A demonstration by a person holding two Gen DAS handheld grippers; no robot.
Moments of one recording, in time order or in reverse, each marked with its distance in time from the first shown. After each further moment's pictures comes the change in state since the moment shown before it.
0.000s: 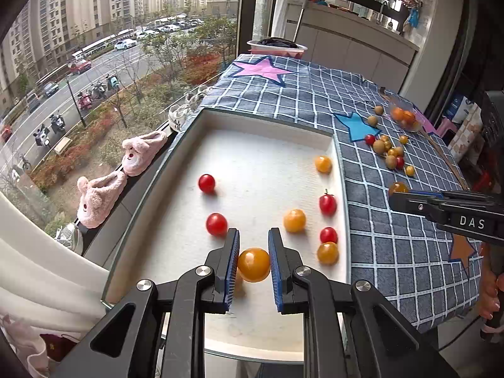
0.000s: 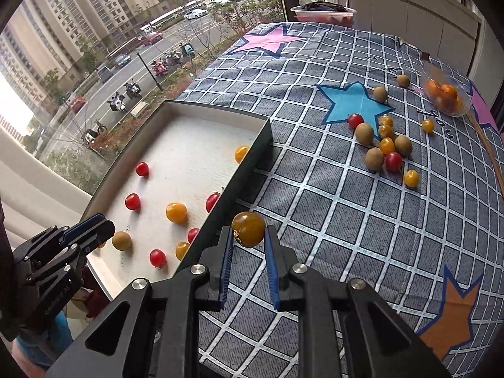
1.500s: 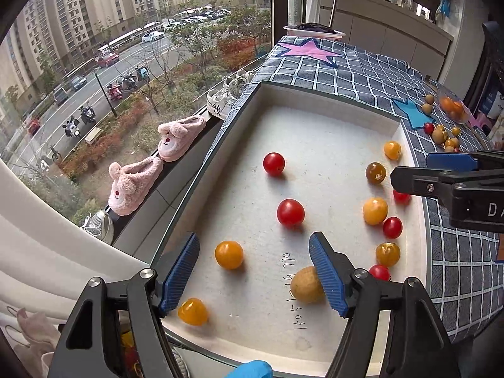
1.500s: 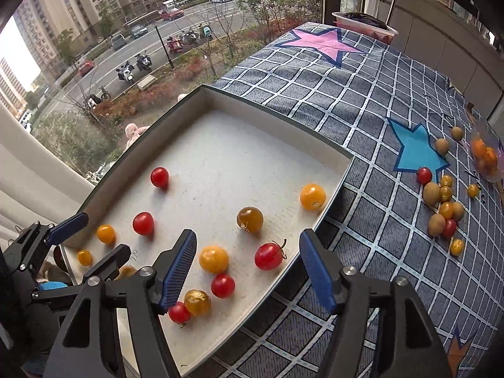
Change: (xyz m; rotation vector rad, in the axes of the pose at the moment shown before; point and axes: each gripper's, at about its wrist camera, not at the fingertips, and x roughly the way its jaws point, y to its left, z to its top) left arm 0.029 0.033 -0.010 -0.008 0.053 0.151; right arm 0.049 0.060 0.030 -0.159 0.034 -0.052
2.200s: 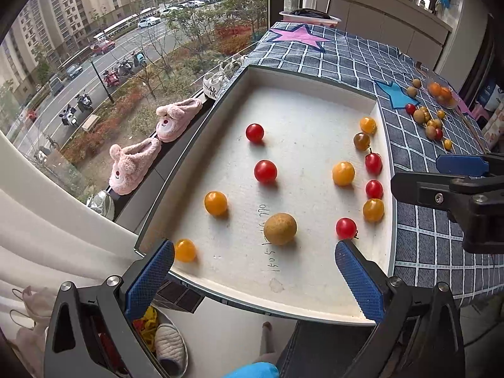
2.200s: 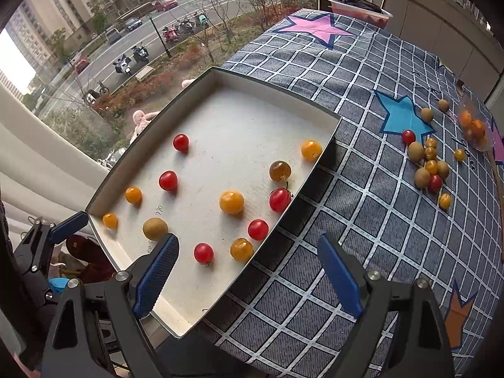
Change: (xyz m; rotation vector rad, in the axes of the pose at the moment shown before) left arm -0.031 -0.012 -0.016 -0.003 0.092 -0.007; right arm -0.032 0.007 -0.027 0.047 0.089 0.023
